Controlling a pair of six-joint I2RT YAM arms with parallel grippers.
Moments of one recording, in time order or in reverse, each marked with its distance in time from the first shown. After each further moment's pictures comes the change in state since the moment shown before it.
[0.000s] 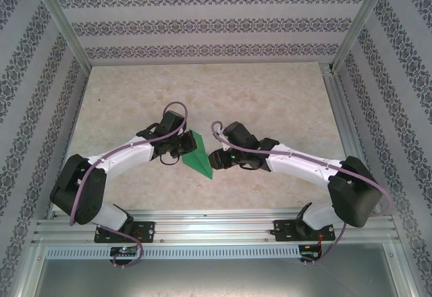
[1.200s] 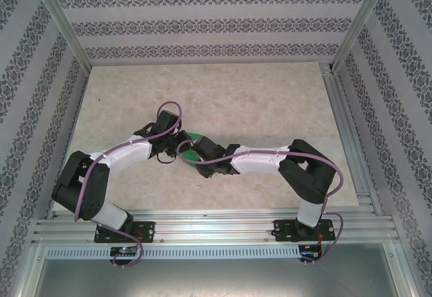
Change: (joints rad) left arm 0.073 0.030 -0.025 0.032 0.027 -0.039; right arm 0.159 0.358 0.168 0.026 0.279 -0.108
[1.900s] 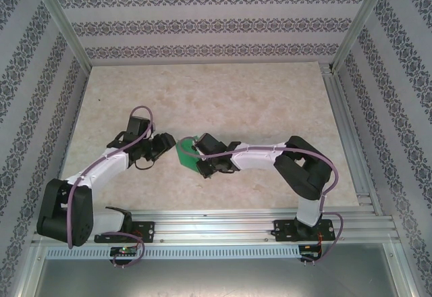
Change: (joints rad) left arm 0.237 -0.228 -0.197 -0.008 0.115 0.062; right arm -0.064 0.037 -0.009 0.044 -0.172 0.030
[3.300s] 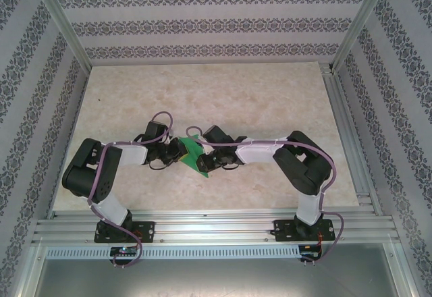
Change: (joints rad) left arm -0.081 0.379 -0.013 0.384 0.153 -0.093; right arm -0.098 0.027 -0.013 0.078 -0.241 0.060
